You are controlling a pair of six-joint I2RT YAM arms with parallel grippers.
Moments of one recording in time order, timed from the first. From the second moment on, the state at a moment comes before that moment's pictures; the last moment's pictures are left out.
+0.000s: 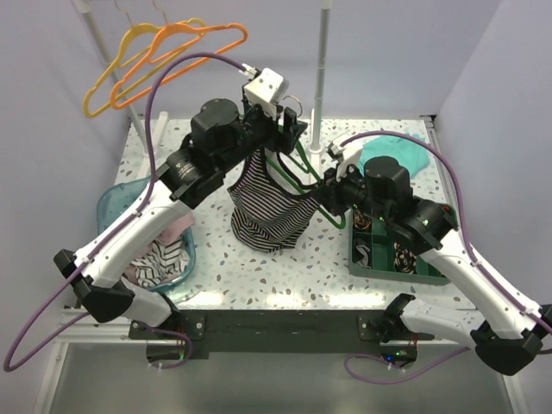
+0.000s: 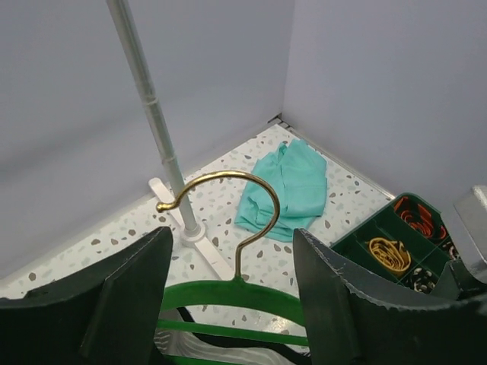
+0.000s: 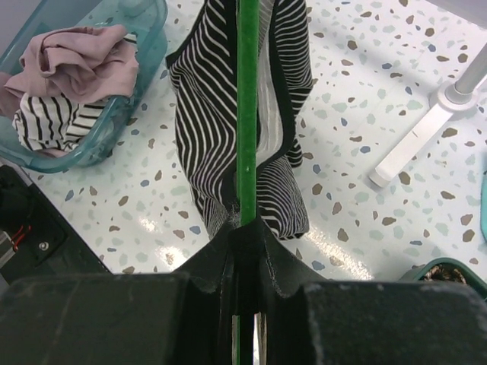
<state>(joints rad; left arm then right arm) -0.80 1.44 1.71 -0.30 -0.07 -0.02 0.73 1.03 1.24 -0.59 -0.03 0.13</state>
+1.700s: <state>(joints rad) -0.65 1.44 1.64 -0.35 -0.17 -0.14 0.73 1.02 1.31 -0.65 0.04 0.17</state>
